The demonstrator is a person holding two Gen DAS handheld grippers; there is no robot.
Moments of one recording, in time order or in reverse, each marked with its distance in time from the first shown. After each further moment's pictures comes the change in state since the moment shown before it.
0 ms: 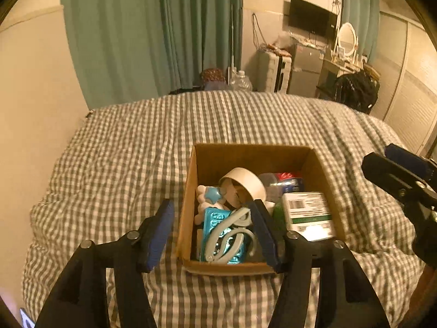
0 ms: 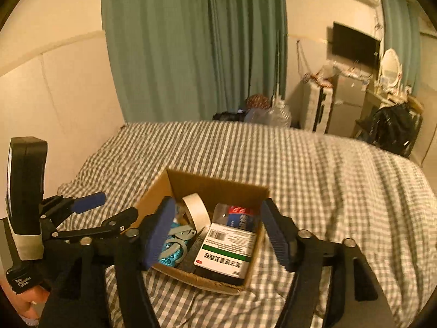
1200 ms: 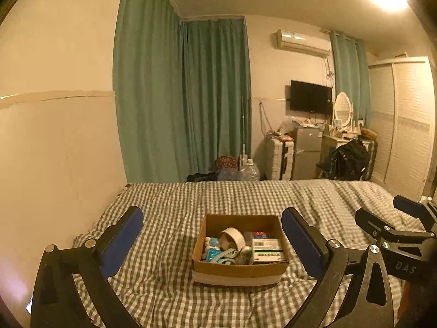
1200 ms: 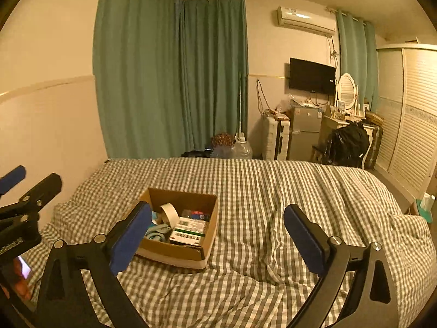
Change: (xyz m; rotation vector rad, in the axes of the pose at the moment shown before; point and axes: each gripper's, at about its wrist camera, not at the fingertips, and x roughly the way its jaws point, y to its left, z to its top) left arm -0.195 -0.029 -0.055 -0.028 -0.482 0.105; right arm -0.163 -0.018 -0.050 0.057 -0.213 -0.165
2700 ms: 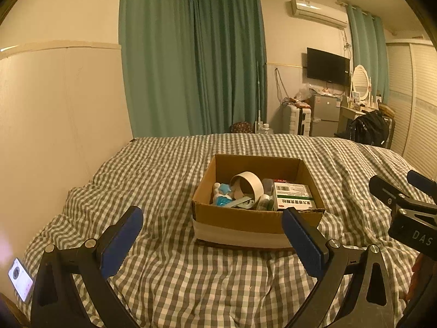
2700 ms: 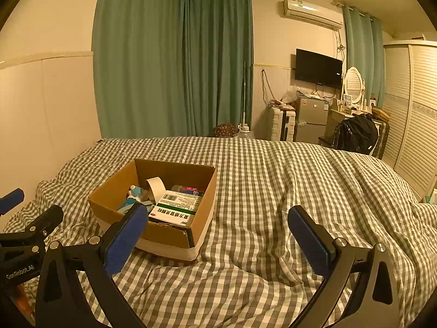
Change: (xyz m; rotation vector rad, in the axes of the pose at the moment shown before) left arm 0.067 0.002 -0.110 -0.017 0.155 0.071; right arm 0.078 -0.008 -0.074 -0.029 0.023 0.023
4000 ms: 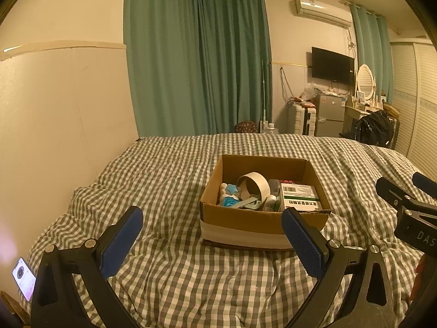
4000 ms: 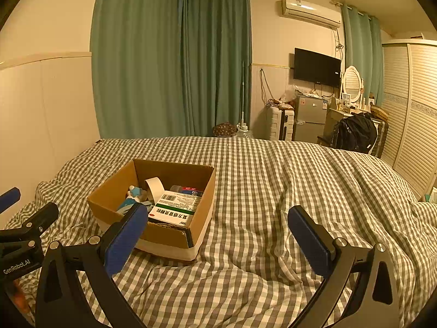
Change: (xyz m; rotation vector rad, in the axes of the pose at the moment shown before) left arm 0.002 0.006 0.004 0.004 0.004 0.024; right arm 0.001 0.000 0.000 0.006 0.003 -0.008
